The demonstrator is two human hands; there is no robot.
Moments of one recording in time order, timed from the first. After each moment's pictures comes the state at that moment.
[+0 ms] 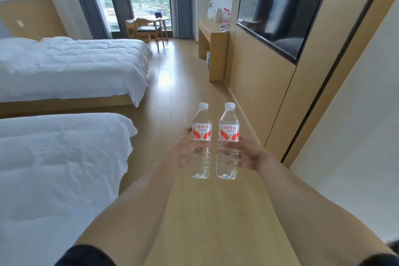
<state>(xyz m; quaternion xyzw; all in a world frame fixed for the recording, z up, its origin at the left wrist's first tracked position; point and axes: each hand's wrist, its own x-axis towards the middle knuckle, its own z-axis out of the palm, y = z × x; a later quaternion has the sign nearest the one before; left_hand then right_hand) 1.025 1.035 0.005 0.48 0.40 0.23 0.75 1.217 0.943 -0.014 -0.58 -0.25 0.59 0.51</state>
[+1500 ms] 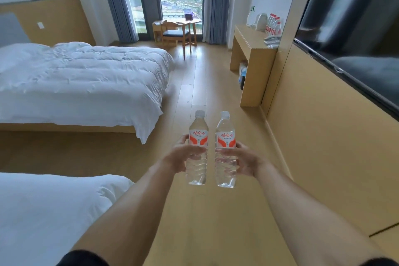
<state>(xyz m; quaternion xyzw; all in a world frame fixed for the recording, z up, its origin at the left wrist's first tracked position) 1.211 1.708 -0.012 0.42 0.46 0.26 0.74 1.427 1.654 -0.041 -0.58 -0.30 0.63 0.41</state>
